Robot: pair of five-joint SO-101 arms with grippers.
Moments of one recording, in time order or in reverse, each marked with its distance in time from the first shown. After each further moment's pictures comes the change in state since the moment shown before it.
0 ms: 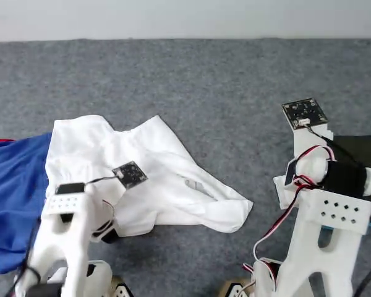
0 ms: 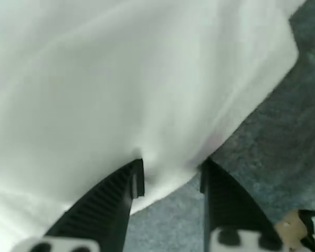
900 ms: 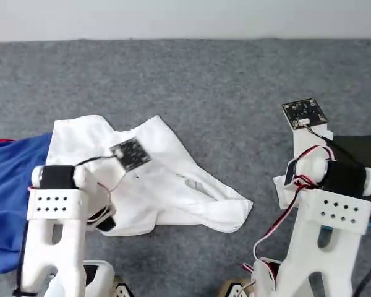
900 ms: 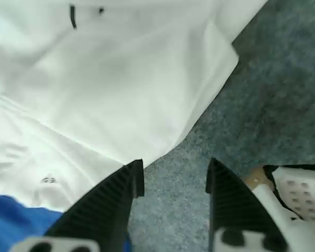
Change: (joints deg) left arm 3.7 -14.8 -17.2 26.6 0.0; right arm 0.0 0.0 0.0 0.0 0.0
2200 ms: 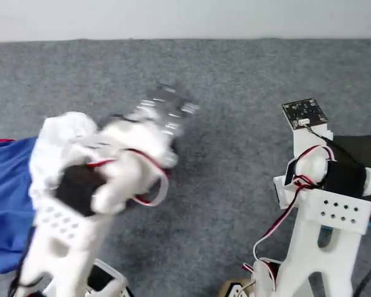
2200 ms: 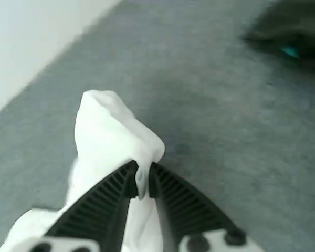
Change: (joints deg) left arm 37.2 4.6 -37.6 -9.0 34.5; right arm 0.0 0.0 0.0 -0.1 0.0
